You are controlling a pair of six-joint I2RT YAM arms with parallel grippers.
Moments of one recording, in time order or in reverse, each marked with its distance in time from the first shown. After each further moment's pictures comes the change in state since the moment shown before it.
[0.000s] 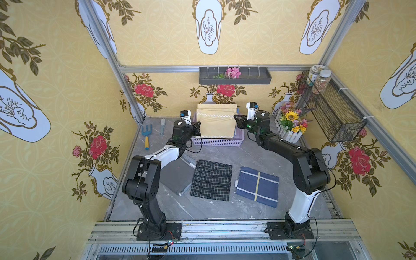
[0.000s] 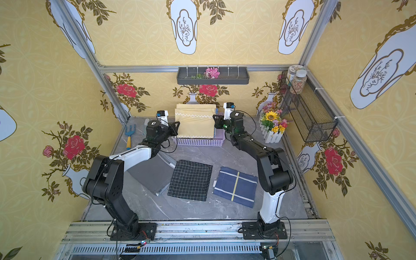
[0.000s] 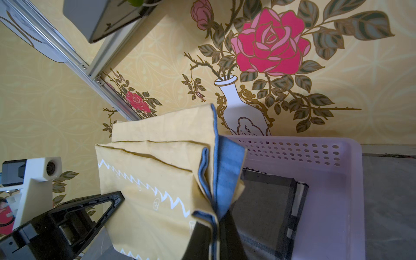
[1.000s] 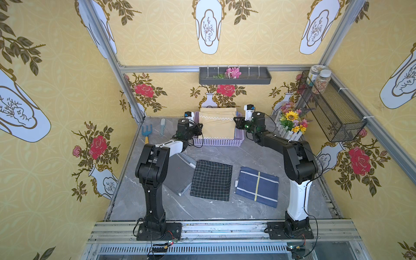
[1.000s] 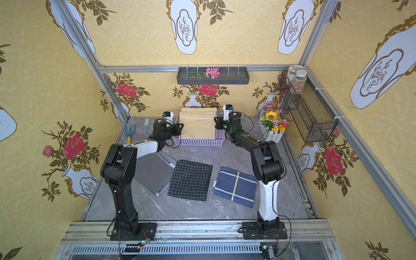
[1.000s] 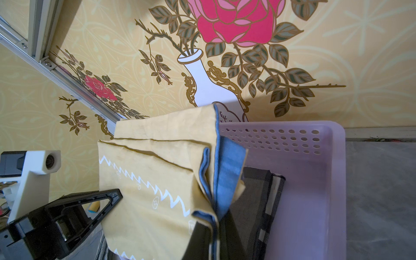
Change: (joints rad) left arm 0.027 0.239 0.164 -0.037 0.090 -0.014; right arm -0.032 0.172 0.109 -0.035 -0.002 -0.032
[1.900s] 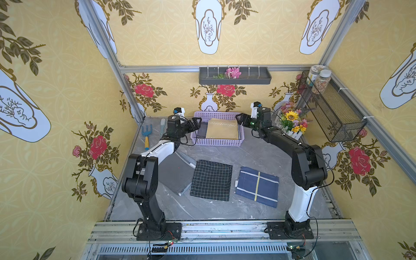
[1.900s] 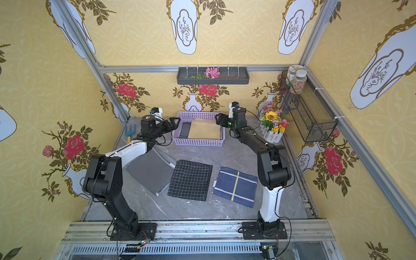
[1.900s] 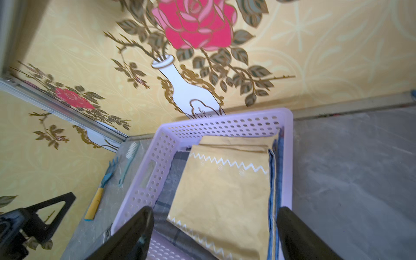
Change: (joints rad) left arm 0.061 -0.245 -0.084 -0.130 0.047 -0.120; right arm -0.023 -0.121 0.061 -0.360 0.075 0.024
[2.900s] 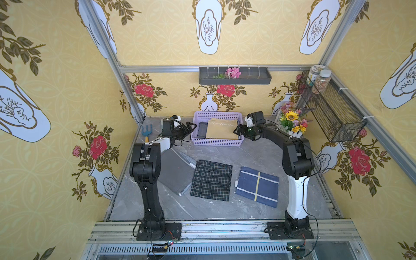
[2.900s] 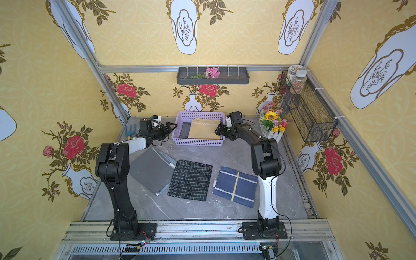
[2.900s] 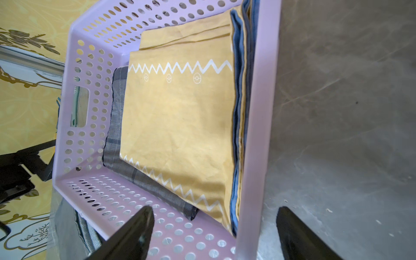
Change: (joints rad) left arm 0.131 0.292 0.134 -0.050 0.307 -0.123; right arm -0.023 0.214 0.190 -0.420 -0.146 -0.049
